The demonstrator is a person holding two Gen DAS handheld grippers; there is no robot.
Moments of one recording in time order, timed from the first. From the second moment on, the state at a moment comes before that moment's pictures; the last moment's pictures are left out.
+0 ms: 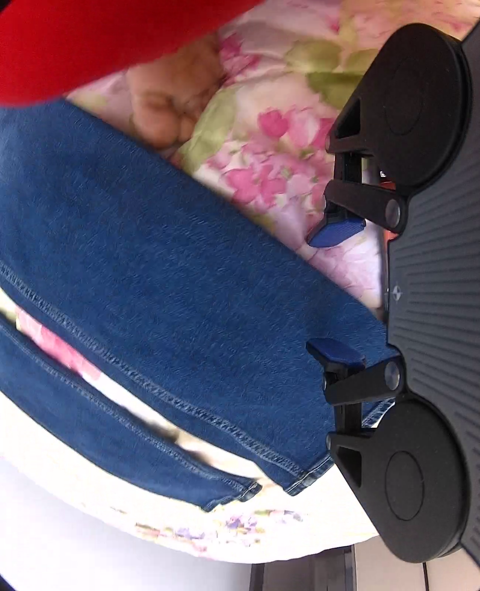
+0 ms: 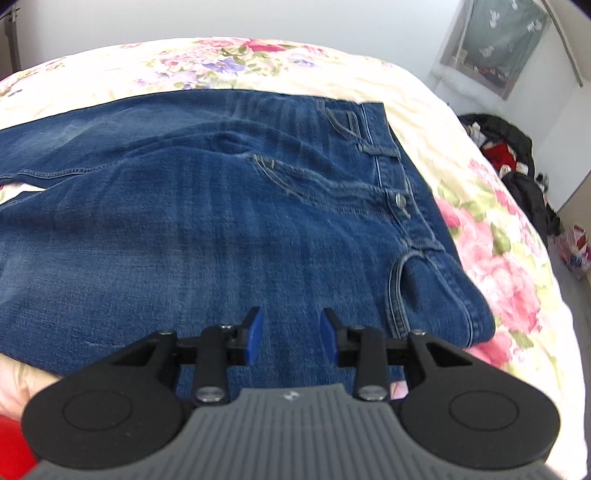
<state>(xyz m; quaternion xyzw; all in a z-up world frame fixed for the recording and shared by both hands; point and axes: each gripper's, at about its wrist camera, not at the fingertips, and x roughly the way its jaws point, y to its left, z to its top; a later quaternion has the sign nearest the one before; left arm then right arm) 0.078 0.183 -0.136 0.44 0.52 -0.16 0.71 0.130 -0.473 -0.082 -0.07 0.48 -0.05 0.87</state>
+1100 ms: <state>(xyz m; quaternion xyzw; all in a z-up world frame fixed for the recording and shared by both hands) 0.169 0.152 0.020 0.22 0.45 0.02 0.87 0.103 -0.505 -0.116 -0.32 0.50 0.18 0.78</state>
